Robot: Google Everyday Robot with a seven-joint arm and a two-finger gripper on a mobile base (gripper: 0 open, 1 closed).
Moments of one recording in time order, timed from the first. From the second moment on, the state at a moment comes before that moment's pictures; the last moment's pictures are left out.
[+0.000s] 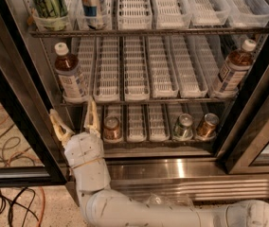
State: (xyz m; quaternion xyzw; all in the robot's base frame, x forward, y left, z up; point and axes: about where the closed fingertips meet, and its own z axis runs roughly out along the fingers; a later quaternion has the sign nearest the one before) arm 0.523 0.142 0.834 -0.13 0.49 0.06 0.86
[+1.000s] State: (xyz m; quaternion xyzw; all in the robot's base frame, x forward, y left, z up) arm 0.568 0.157 0.840 -0.15 0.49 0.07 0.86
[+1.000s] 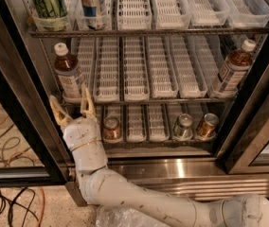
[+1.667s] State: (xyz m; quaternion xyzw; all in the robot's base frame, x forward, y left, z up) arm 0.588 0.160 0.843 -0.14 0.48 0.07 0.86
